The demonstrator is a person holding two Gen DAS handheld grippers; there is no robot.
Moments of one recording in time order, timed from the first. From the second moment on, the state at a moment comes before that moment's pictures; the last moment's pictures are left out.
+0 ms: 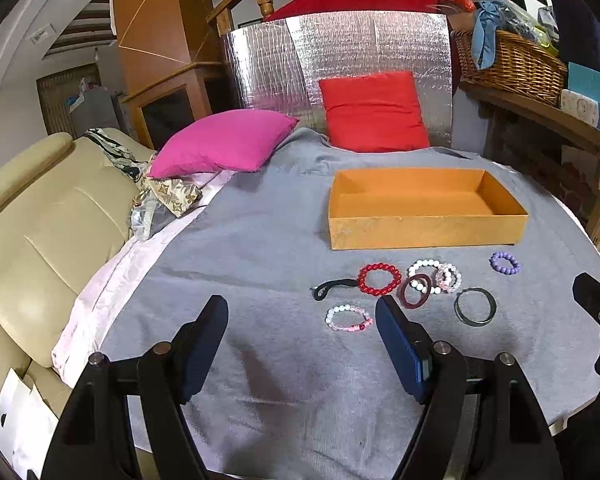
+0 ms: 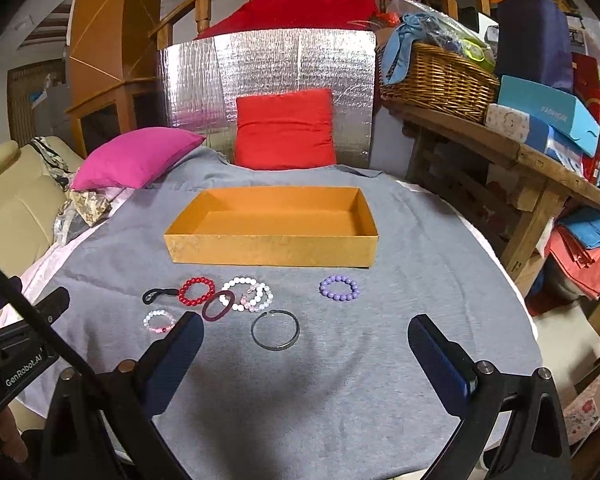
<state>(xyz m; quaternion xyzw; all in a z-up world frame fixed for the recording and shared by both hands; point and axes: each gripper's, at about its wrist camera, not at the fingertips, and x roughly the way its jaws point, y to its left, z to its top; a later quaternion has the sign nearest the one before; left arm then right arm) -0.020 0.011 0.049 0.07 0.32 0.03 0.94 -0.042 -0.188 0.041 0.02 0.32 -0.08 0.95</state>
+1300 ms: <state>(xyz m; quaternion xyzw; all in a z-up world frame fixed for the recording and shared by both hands) 0.123 0.022 -0.092 0.02 0.49 -0.08 0.87 0.107 -0.205 -0.113 0.03 0.47 0.06 0.88</state>
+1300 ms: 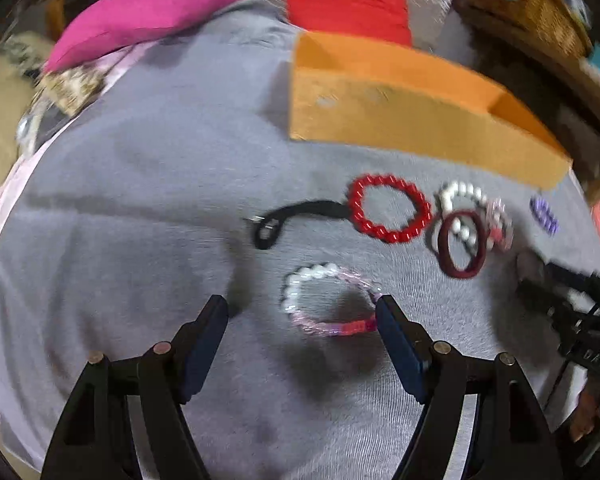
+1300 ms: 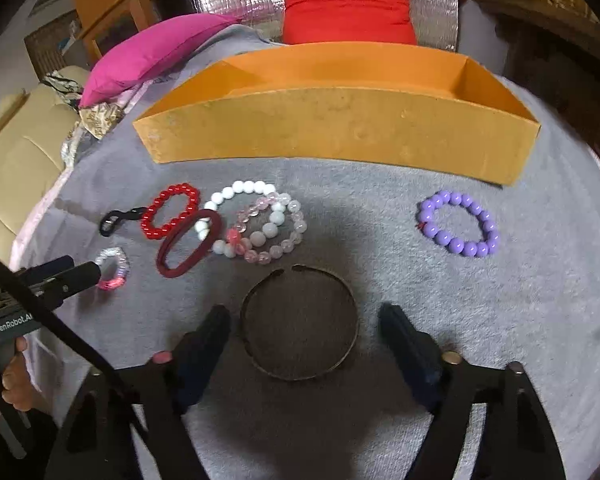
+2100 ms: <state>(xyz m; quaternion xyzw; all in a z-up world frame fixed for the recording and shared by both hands) 0.107 0.044 -0.052 0.00 0.42 -0.10 0.90 0.097 -0.261 -0.069 0.15 0.39 0.04 0.91</state>
